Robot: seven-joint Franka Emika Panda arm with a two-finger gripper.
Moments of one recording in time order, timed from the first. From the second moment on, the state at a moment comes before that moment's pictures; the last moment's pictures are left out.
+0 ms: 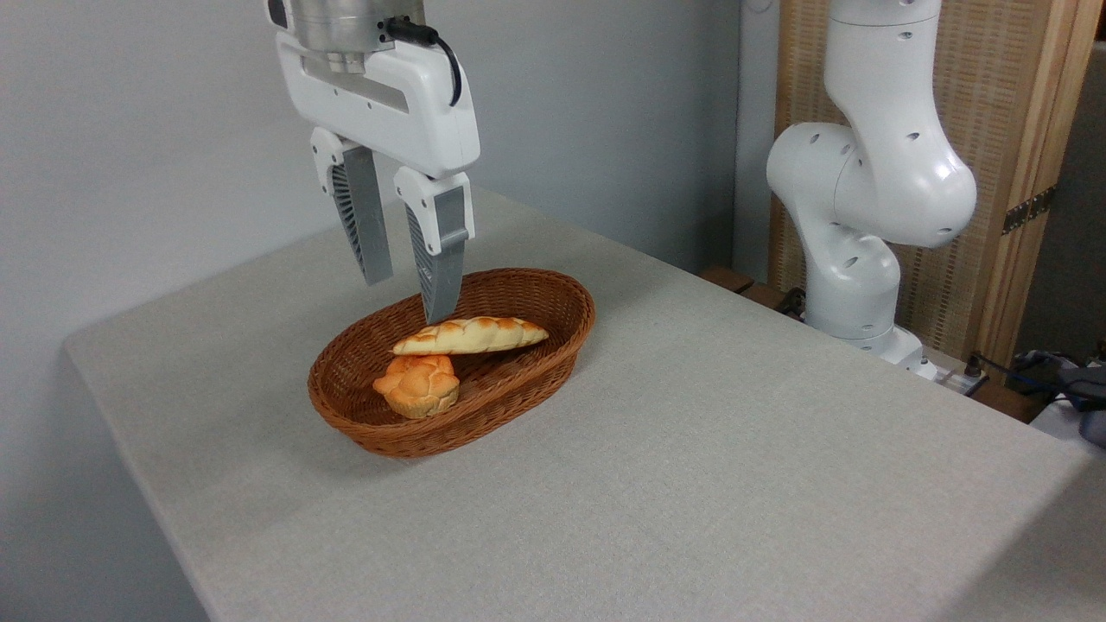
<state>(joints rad) -0.04 0.01 -0.05 -1.57 -0.03 1.66 0.63</state>
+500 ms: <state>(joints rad) -0.05 0.02 -0.05 -1.56 -0.02 1.64 0.63</state>
